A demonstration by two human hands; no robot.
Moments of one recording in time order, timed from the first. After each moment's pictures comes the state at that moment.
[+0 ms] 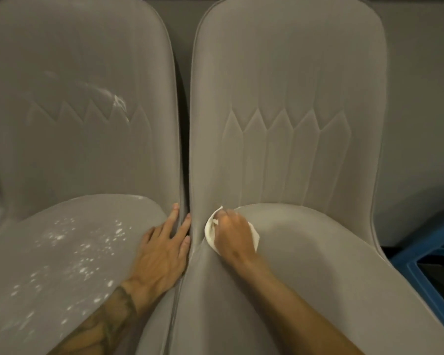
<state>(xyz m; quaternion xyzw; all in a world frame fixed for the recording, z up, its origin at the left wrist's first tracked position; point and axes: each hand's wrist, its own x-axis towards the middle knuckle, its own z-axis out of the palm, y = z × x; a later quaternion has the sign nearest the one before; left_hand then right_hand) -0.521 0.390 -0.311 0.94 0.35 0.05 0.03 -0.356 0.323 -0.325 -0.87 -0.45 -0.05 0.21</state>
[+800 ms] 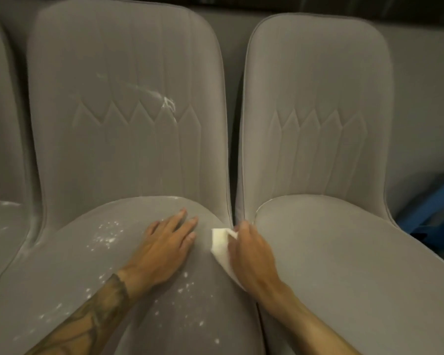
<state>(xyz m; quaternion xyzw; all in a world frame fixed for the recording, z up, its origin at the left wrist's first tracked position) -0.628 0.499 -0.319 0.97 0.23 0.07 0.09 -0.503 0.325 -0.306 -0.89 -0.38 -0.01 0.25</state>
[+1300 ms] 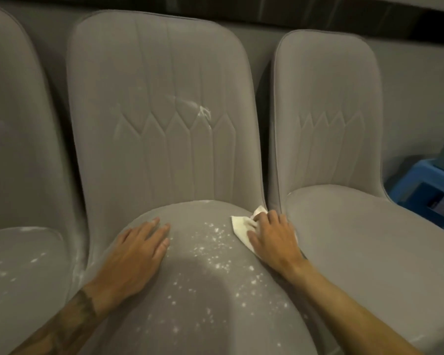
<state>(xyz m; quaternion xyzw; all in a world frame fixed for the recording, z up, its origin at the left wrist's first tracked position) -0.753 0.628 -0.297 0.98 0.16 0.10 0.04 -0.538 0.388 -0.312 -0.94 -0.32 -0.10 0.07</state>
